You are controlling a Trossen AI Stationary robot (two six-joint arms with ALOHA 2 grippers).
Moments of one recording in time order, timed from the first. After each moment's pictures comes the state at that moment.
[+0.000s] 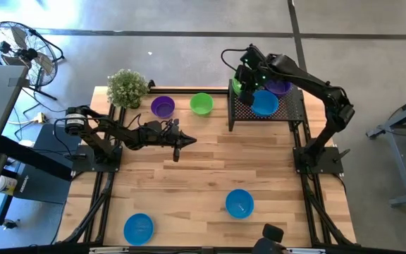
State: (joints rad) left arm 0.18 1.61 0.39 1.10 0.14 -0.11; right arm -0.70 1.66 1.63 -1.04 -0.04 -0.33
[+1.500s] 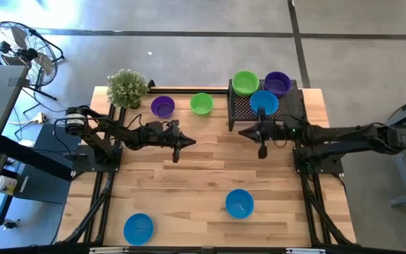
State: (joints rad) left arm 0.18 1.61 0.39 1.04 0.15 -0.08; right arm -0.19 0.88 0.39 0.44 -0.17 -0.13
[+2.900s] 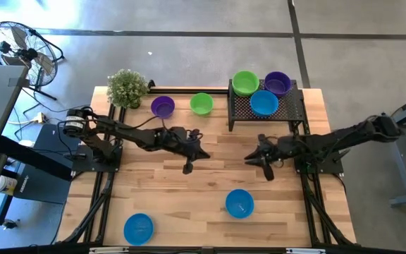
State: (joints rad) left arm 0.01 1.61 0.80 0.42 0.17 0.03; right arm 0.13 0.85 0.27 0.19 0.00 0.32
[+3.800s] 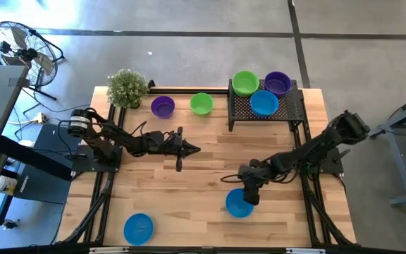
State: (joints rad) left arm 0.01 1.66 0.43 1.16 0.00 -0.09; right arm 0.41 1.50 0.76 -0.35 -0.01 0.76
